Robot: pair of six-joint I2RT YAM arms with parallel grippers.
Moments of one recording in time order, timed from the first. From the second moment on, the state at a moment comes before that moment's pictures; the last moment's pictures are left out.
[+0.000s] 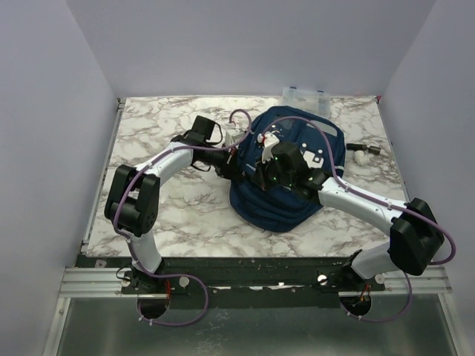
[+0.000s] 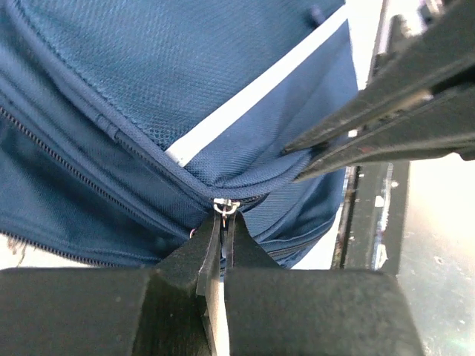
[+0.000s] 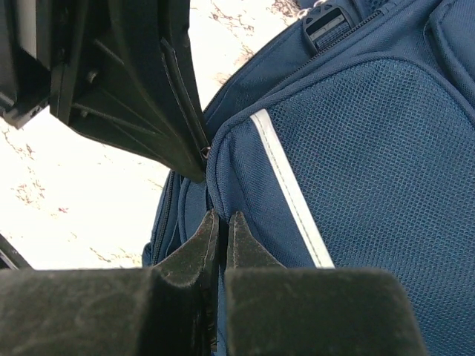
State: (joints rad) left arm -0.37 1.81 1.28 -0.46 1.04 0.26; right arm 0.76 1.44 0.99 -0.12 -0.04 0.21
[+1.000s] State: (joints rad) left arm -0.63 1.55 0.90 -0.14 0.74 -0.27; right arm 0.33 1.13 0.87 -0.42 -0.06 0.59
